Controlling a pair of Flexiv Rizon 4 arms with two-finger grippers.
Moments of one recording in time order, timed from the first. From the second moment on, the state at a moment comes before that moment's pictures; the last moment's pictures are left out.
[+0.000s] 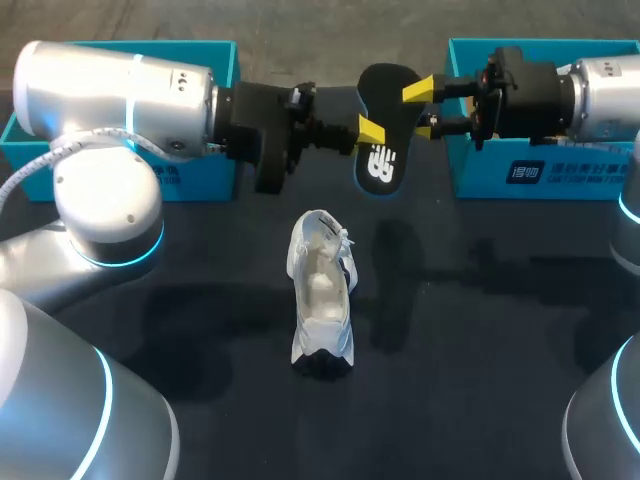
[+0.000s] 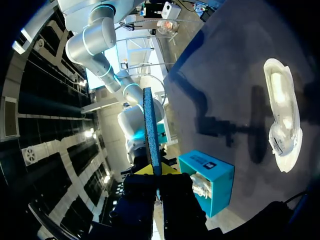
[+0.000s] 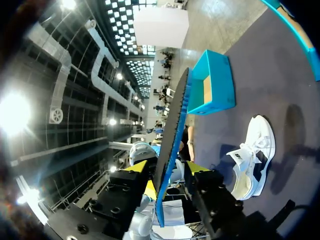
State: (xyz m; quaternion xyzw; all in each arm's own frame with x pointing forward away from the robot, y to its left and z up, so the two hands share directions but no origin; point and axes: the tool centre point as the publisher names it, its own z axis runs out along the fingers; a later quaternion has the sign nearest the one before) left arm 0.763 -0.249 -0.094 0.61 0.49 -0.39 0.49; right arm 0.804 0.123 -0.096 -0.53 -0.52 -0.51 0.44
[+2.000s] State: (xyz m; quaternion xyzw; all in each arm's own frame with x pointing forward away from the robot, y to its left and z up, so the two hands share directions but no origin) left arm 0.802 -0.203 -0.063 0.77 0.57 -0.20 0.19; right arm 0.800 0.144 -0.153 -0.58 -0.53 -0.46 0.41
